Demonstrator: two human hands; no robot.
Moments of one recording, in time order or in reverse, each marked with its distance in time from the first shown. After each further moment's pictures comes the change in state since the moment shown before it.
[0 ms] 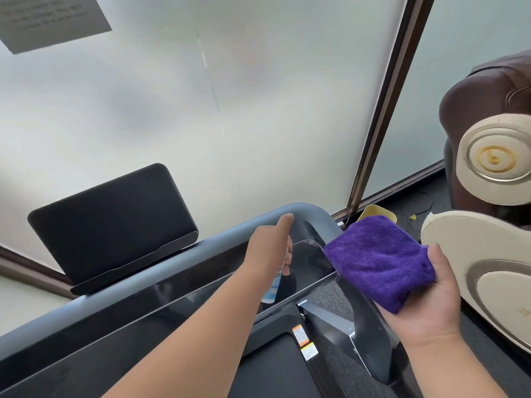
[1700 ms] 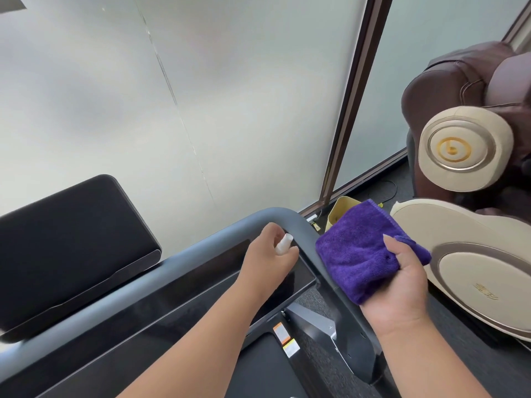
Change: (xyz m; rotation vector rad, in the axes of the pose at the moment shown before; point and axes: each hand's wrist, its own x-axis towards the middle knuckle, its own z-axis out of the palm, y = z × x) left_hand 0.047 -0.033 0.038 0.190 -0.052 0.348; right_hand 0.021 0.002 0.032 -0.103 0.221 -0.086
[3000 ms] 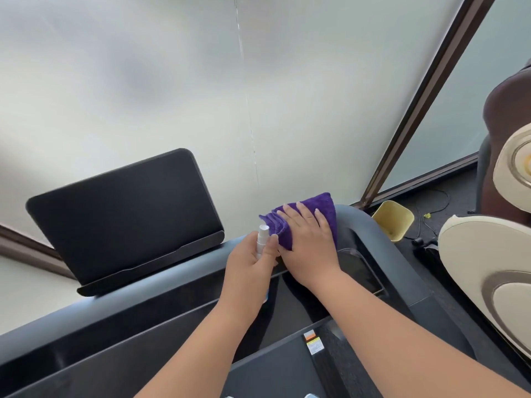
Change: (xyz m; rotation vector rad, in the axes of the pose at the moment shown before) left_hand -0.047 -0.057 -0.105 -0.288 0.307 -0.035; right_hand 0.067 0.185 0.092 -2.037 -0.666 -0.751
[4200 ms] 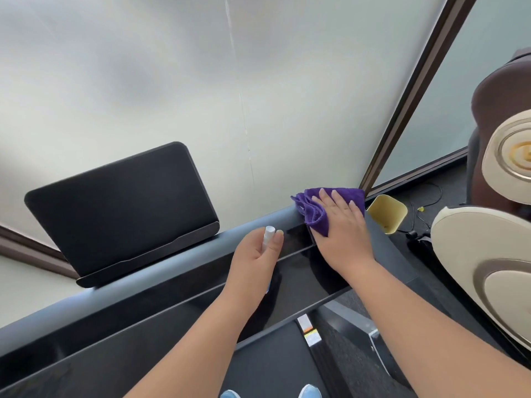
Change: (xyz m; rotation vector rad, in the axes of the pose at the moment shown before) left_hand -0.011 -0.003 0.007 0.034 -0.138 0.005; right_hand -0.021 0.067 -0.019 0.014 0.168 0.090
